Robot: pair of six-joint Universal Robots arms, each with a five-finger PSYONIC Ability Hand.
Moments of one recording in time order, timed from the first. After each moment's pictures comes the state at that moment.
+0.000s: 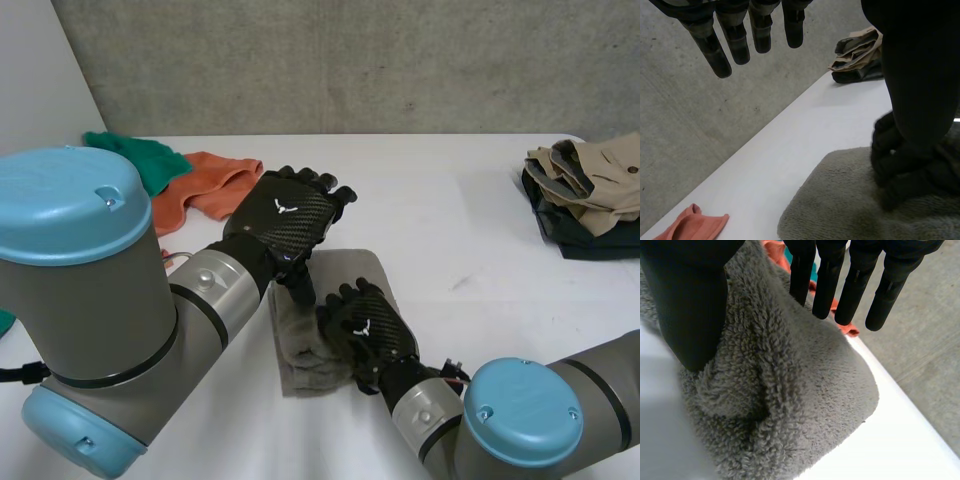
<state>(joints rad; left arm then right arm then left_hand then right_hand) 4.00 -1.87 -1.44 3.14 -1.54 3.44 2.28 -1.06 1.89 -0.67 1.45 2.61 0.19 0.20 0.21 0.20 0.05 0.56 0.54 0.55 0.54 0.36</state>
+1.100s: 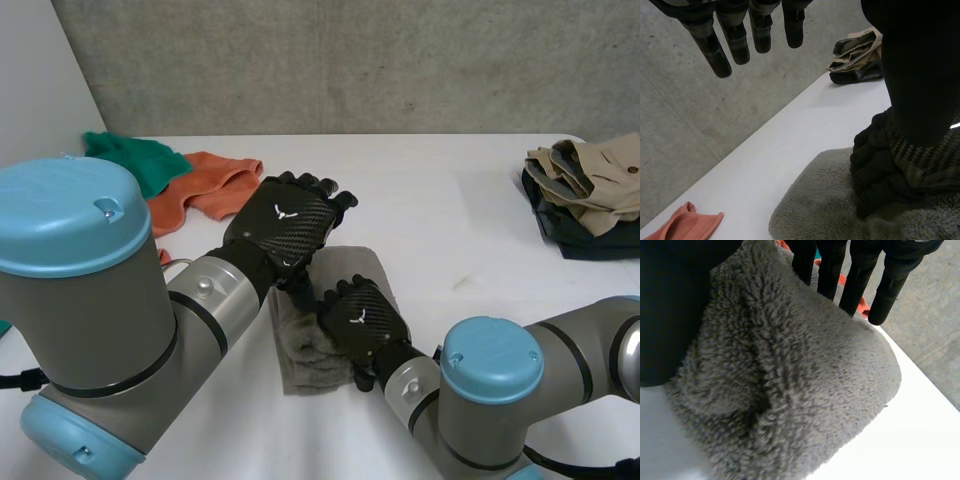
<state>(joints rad) 4.00 -1.86 -1.47 3.15 -1.54 3.42 2.27 -0.96 1.72 -0.50 1.45 2.64 0.19 0.20 0.21 0.20 0.05 0.49 0.48 0.48 0.48 0.20</state>
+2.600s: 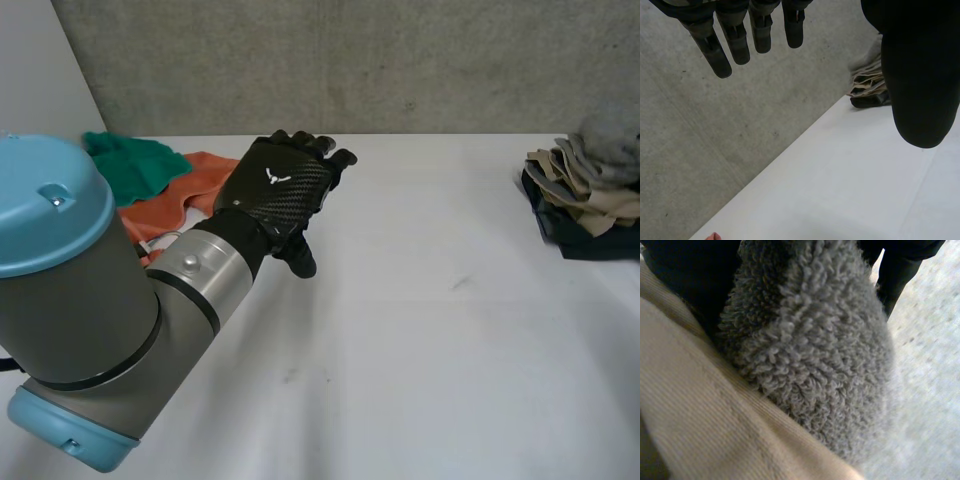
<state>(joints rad) 4.01 -1.81 -1.46 3.23 -1.53 3.43 1.24 -0.42 0.87 -0.89 0.91 3.07 0.19 0.20 0.21 0.20 0.05 1.01 1.13 1.15 1.19 0.93</state>
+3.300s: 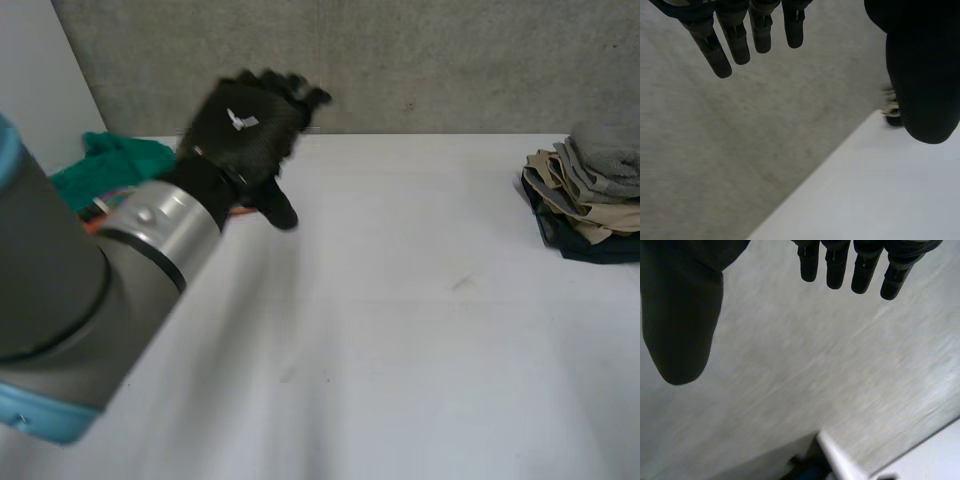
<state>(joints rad) 4.08 -1.72 -1.42 3.23 -1.54 3.43 1.18 -1.13 1.05 -0.13 1.56 2.53 0.19 0.20 0.21 0.20 0.05 0.24 0.22 0.22 0.22 0.05</state>
